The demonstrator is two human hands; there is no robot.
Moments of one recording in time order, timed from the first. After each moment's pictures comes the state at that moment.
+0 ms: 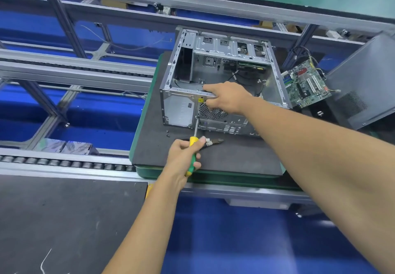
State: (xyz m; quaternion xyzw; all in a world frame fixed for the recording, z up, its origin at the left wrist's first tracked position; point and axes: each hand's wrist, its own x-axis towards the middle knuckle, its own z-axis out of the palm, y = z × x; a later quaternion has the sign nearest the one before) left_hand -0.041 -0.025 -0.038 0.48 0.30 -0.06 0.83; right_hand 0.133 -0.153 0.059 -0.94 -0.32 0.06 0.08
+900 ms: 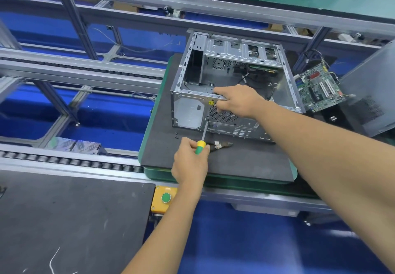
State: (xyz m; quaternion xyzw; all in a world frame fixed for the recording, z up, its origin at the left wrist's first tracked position) left_hand -0.049 -0.035 -0.040 0.80 0.33 0.06 0.49; right_hand 0.134 -0.154 0.060 -0.94 -0.32 0.07 0.08
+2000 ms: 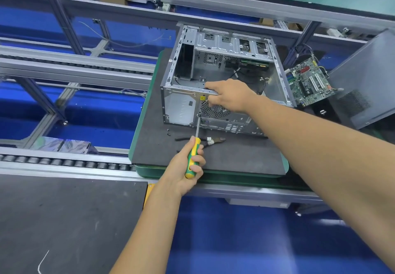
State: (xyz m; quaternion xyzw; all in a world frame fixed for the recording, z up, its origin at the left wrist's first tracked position) left_hand -0.052 -0.018 -0.051 0.21 0.29 -0.19 0.91; right_hand 0.132 -0.153 0.062 -0.94 -0.32 0.07 0.08
